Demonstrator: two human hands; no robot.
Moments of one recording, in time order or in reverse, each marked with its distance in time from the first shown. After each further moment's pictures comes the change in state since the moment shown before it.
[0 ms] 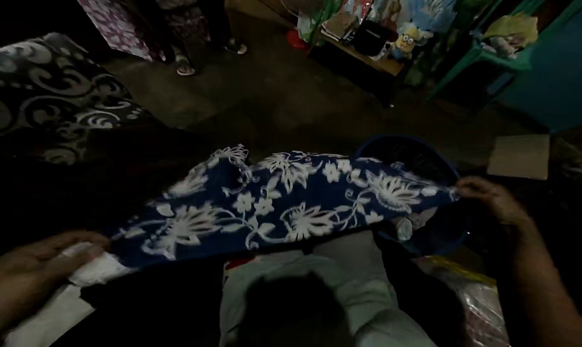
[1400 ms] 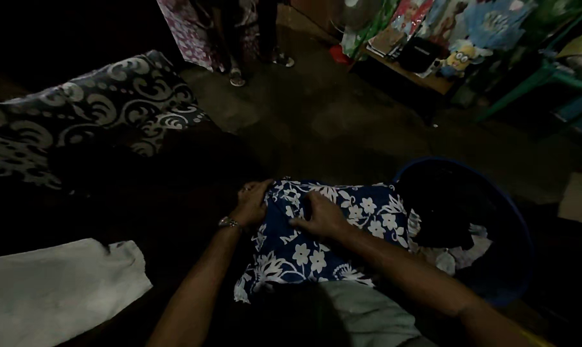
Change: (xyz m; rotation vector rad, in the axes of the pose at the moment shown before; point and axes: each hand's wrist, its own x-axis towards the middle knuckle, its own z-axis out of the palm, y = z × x) left_hand 0.142 0.026 0.153 0.392 -0.155 0.174; right_hand 0.025 -0.142 0.381 -0.489 -0.588 -0.393
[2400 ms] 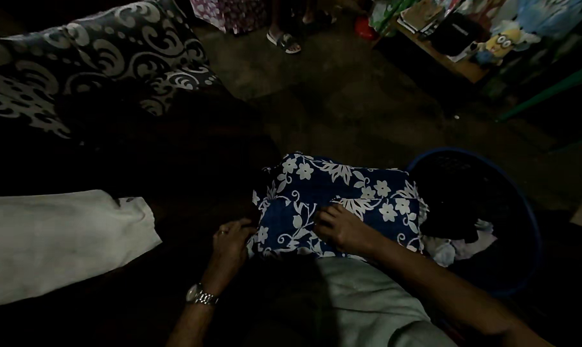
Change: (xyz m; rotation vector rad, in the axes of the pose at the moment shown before) left_hand -0.179 -0.019 0.061 -0.023 0.214 -0.039; right_hand -0.055 0.053 0.042 -0.361 0.110 -0.915
